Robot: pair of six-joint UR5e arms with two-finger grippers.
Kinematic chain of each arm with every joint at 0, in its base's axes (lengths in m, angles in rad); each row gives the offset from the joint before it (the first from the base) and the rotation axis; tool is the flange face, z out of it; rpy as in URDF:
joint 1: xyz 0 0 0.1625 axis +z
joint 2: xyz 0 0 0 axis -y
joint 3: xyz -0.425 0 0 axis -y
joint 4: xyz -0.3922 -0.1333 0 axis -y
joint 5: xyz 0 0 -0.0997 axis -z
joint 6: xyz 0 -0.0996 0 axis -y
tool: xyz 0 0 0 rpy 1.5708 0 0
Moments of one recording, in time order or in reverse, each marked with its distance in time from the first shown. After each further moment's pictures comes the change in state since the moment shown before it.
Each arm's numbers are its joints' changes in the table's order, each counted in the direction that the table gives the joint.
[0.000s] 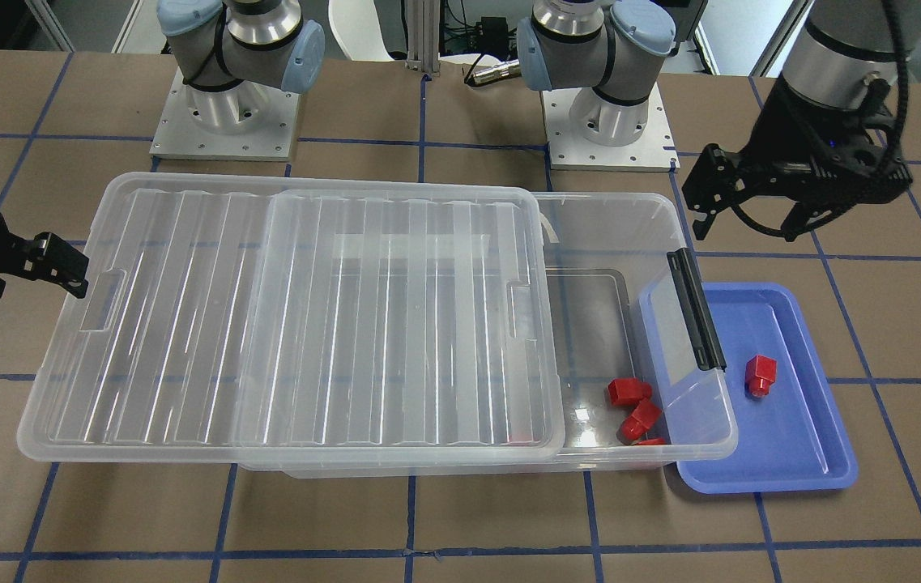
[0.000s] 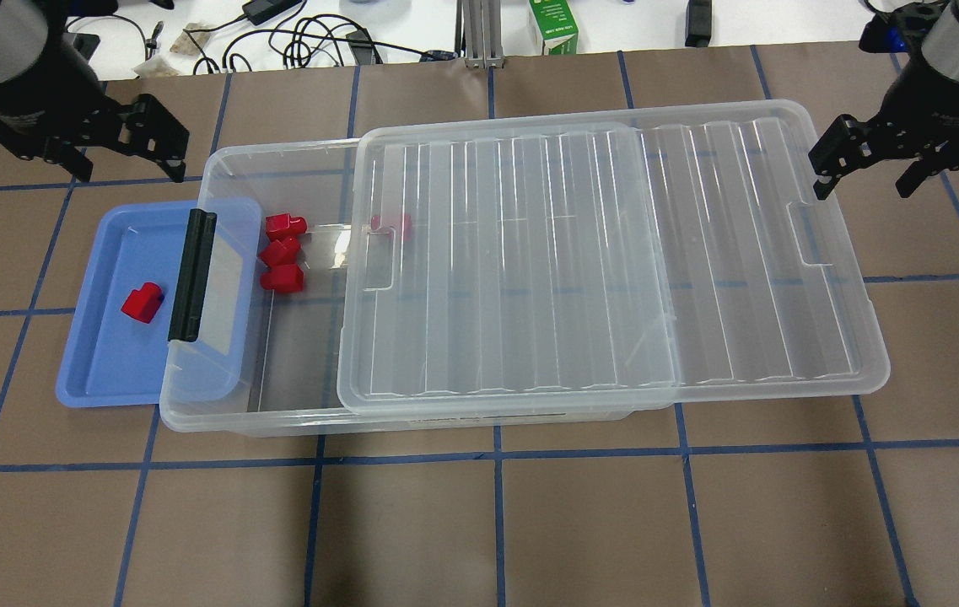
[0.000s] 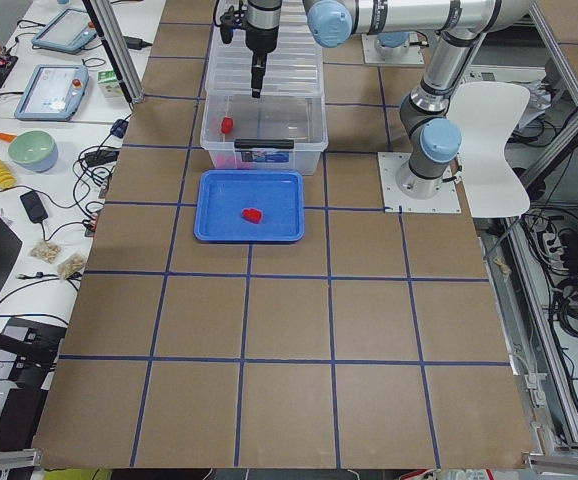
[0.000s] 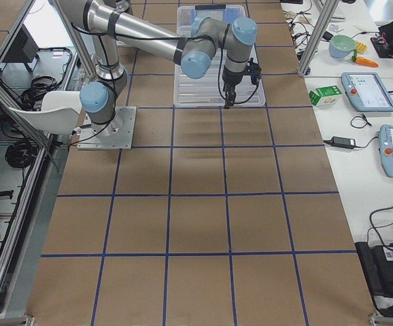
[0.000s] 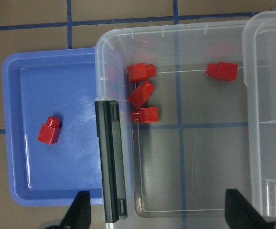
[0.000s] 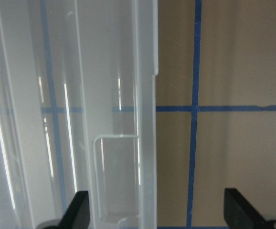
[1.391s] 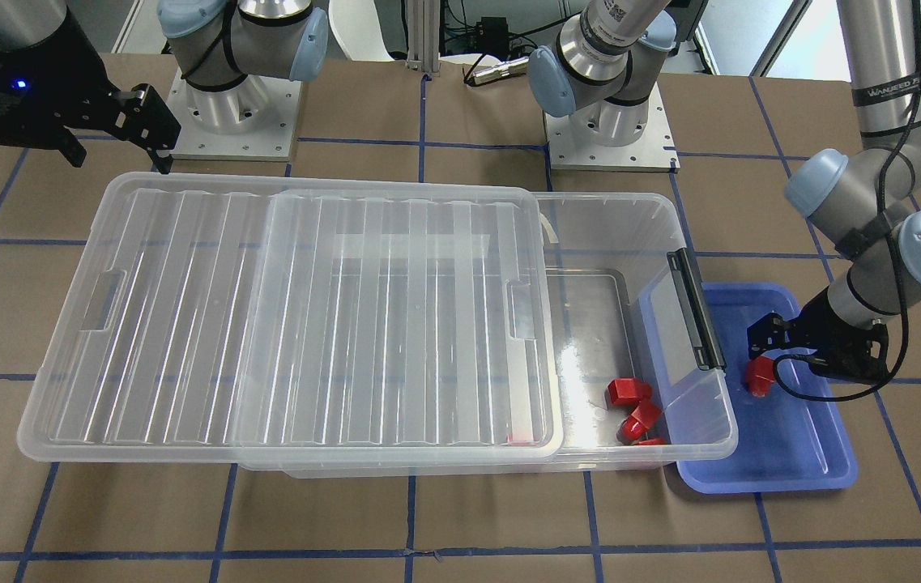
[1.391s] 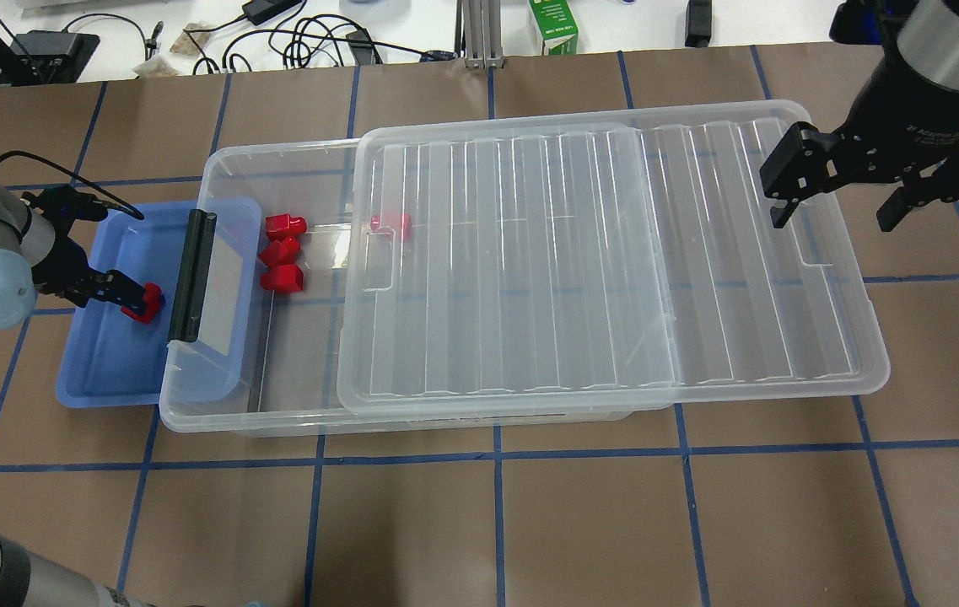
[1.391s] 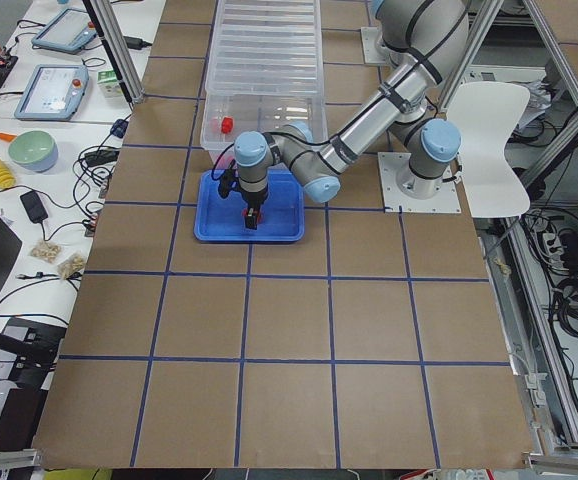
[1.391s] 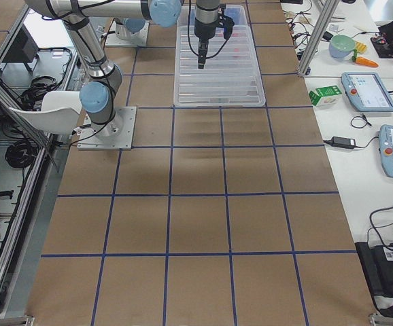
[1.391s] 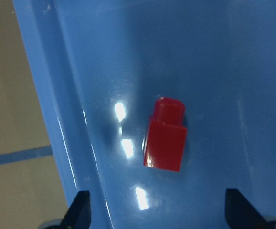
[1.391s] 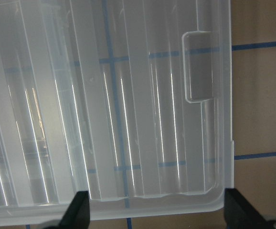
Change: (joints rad) left arm 0.319 -0.394 -0.324 0.611 -0.012 0.471; right arm 0.173 -0.224 0.011 0.195 -0.007 0.247
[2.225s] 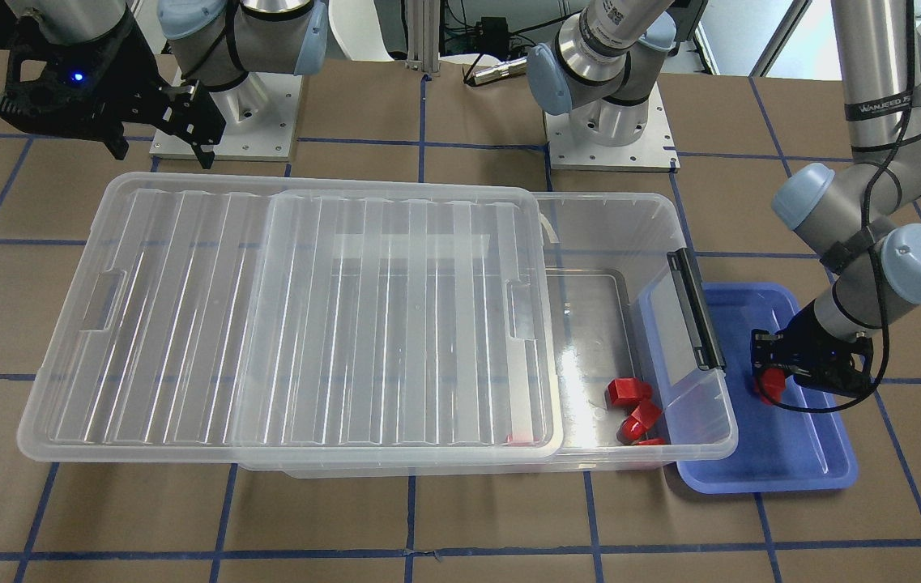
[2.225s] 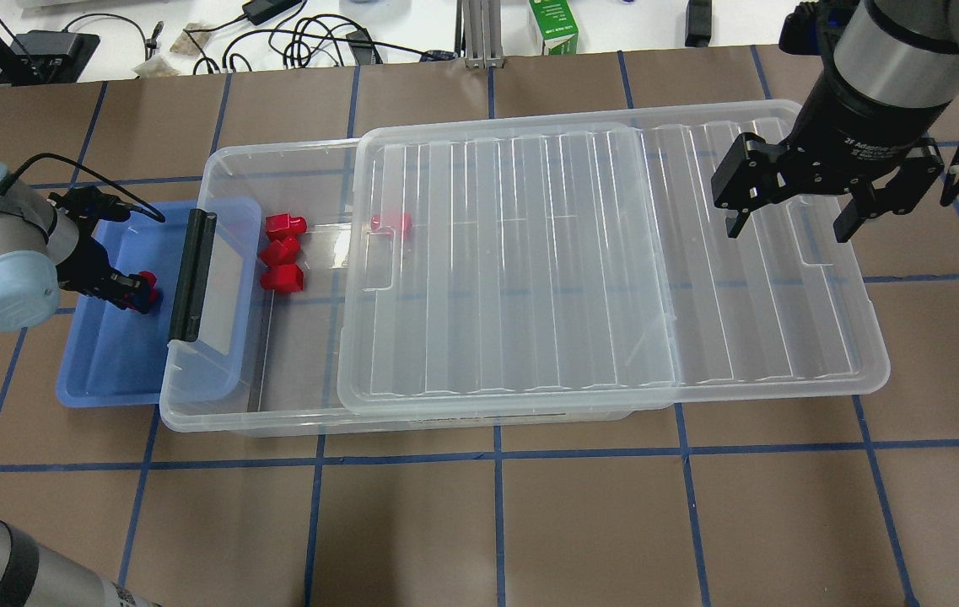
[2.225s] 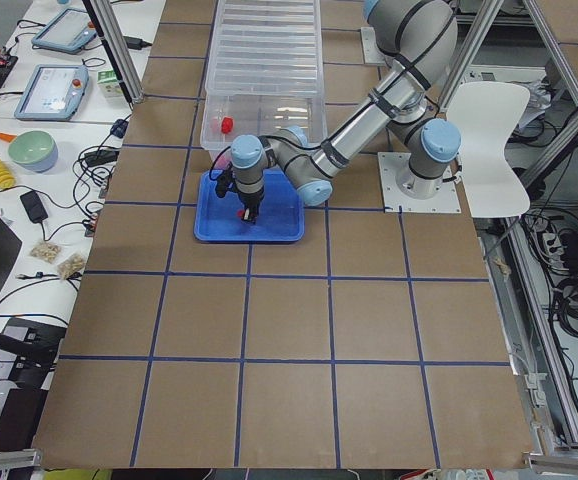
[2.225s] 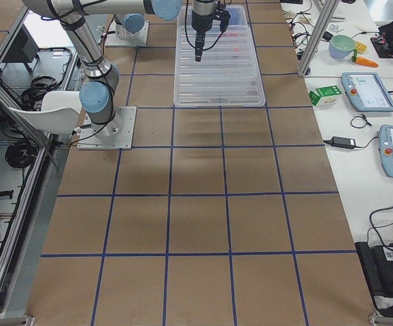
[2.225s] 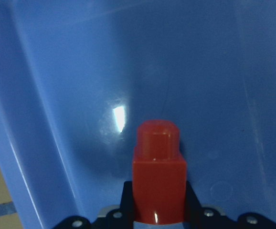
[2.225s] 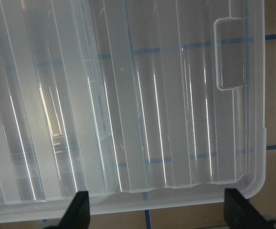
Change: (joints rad) left arm -0.034 -0.017 0.015 0.019 -0.001 0.014; right arm 0.095 -0.004 0.003 -0.001 -0.002 0.115
